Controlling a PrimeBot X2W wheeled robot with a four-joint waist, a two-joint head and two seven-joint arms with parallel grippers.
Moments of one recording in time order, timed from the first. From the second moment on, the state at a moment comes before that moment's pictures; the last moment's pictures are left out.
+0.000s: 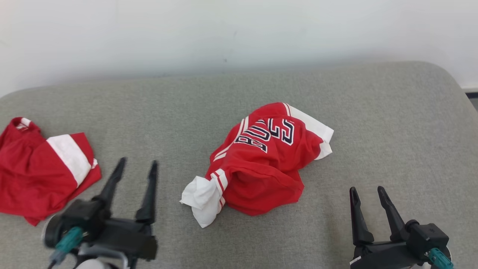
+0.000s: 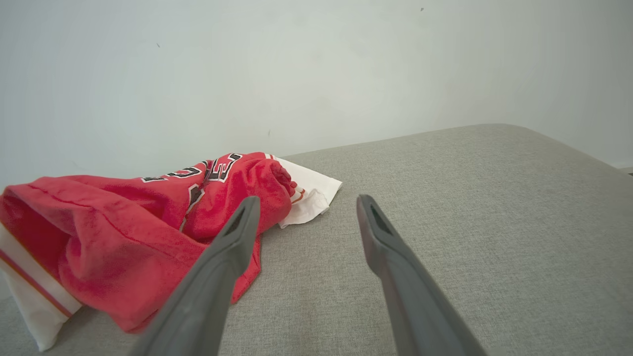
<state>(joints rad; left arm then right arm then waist) -0.26 0.34 -0.40 0.08 -0.48 0.14 -0.26 -0.07 -0.05 0.04 0.23 0.23 0.13 -0.26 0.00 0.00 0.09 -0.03</state>
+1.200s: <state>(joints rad) 0.04 0.19 -0.01 0.06 -0.31 -0.01 -0.26 -0.02 -0.05 0.05 0.21 0.22 0.13 -0.24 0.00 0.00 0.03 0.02</state>
